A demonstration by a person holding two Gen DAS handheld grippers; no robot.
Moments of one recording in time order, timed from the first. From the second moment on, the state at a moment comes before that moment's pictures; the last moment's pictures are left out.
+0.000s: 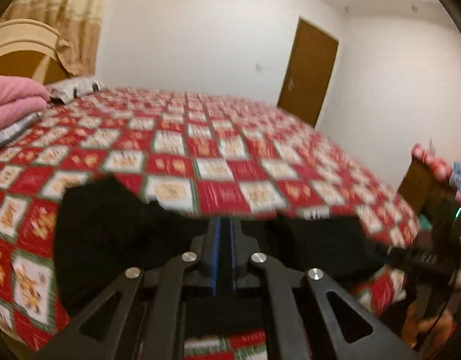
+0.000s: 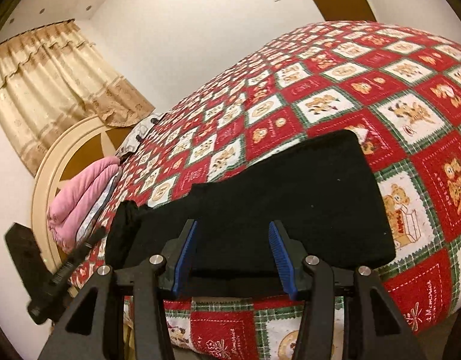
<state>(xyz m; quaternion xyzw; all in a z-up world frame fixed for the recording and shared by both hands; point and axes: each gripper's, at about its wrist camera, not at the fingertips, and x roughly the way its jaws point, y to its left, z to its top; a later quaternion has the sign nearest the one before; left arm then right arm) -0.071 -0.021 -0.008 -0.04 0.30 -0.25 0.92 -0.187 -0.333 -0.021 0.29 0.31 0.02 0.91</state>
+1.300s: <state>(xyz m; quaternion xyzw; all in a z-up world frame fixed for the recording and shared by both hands) -0.013 0.045 -0.040 -0.06 0.30 -0.20 0.93 -0.172 -0.317 -0.046 0.30 0.36 0.04 0.88</state>
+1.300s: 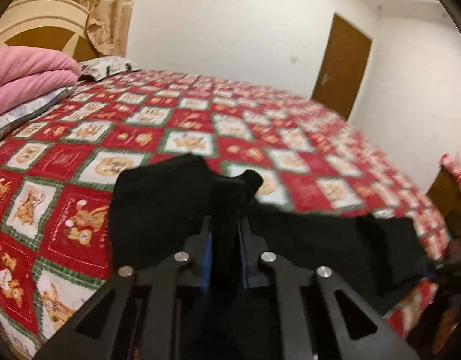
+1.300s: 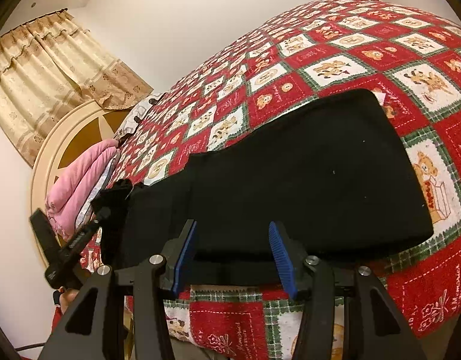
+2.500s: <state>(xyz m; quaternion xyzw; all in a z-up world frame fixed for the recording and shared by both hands) -0.106 -0.024 -0.025 -0.04 0.26 -0.35 0.90 -0.054 -0.247 -0.053 0.38 0.44 0.22 0.78</state>
